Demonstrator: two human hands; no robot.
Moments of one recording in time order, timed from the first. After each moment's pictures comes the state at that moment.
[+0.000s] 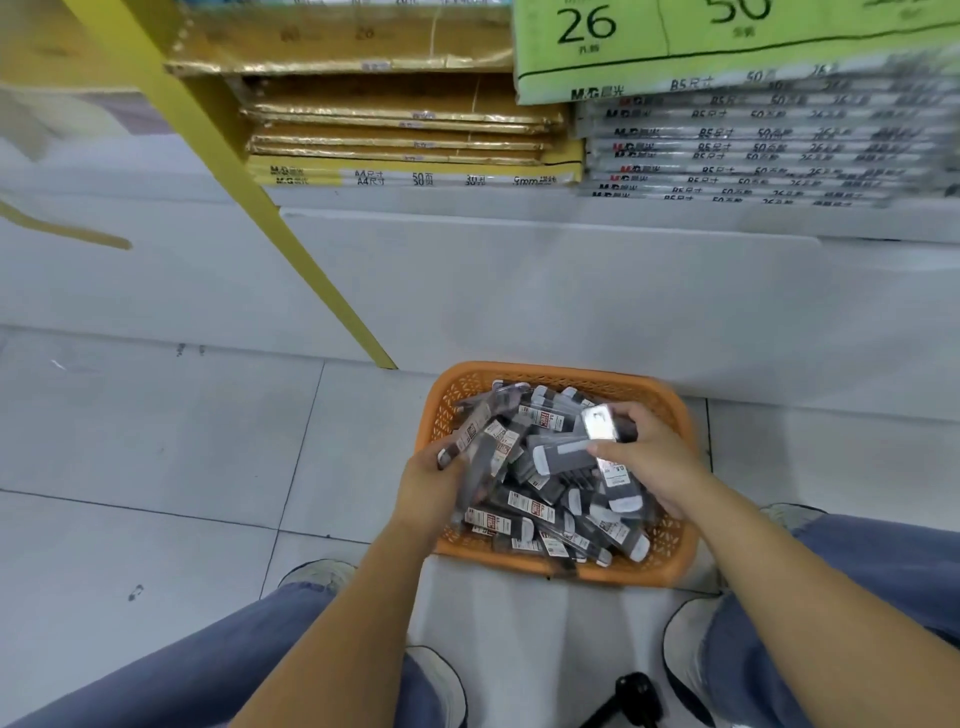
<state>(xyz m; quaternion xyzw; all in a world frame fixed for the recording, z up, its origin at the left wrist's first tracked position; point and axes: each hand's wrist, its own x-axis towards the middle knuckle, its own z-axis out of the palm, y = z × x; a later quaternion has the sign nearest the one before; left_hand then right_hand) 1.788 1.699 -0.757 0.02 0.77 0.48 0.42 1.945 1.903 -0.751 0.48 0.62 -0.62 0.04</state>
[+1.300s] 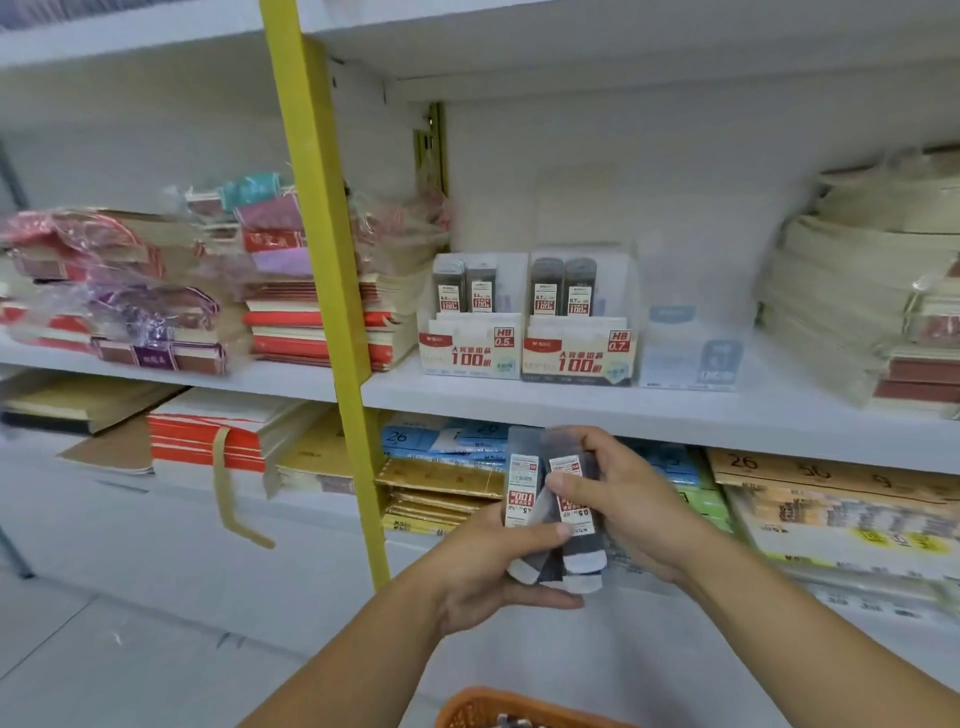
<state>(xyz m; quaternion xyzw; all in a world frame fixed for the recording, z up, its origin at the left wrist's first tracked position) 1.773 1.777 -0.434 0.27 0.52 0.63 0.51 1.876 1.916 -0.402 0.10 0.71 -0.67 -0.18</state>
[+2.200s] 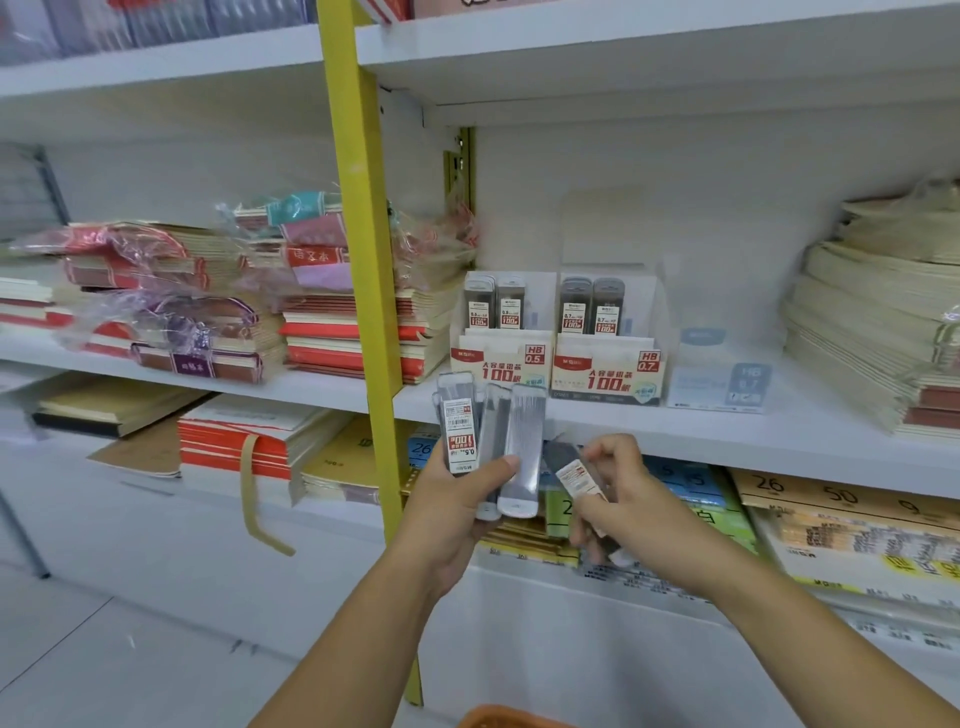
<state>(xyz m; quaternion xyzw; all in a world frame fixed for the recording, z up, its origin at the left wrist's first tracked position) 1.738 1.755 -0.407 0.24 0.51 0.77 0.28 1.876 1.895 -0.384 0.15 0.84 -0.51 -0.13</state>
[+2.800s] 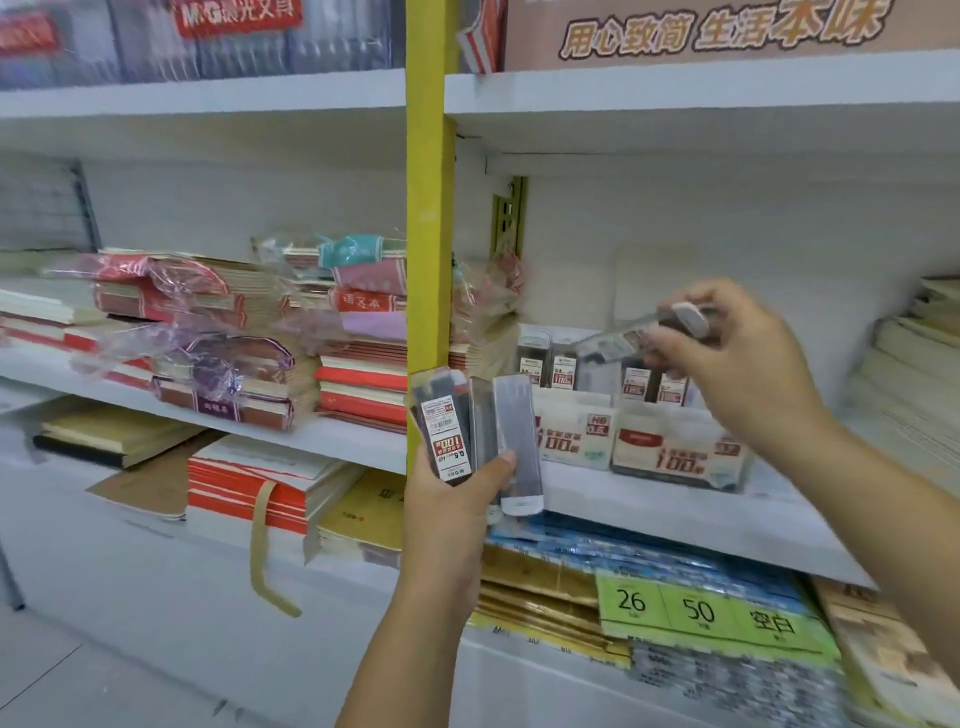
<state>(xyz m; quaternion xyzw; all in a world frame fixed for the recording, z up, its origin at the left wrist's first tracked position) 1.693 1.751 -0.366 0.19 0.48 0.85 0.12 1.811 1.918 -0.237 0.13 0.82 -0.30 -0.47</state>
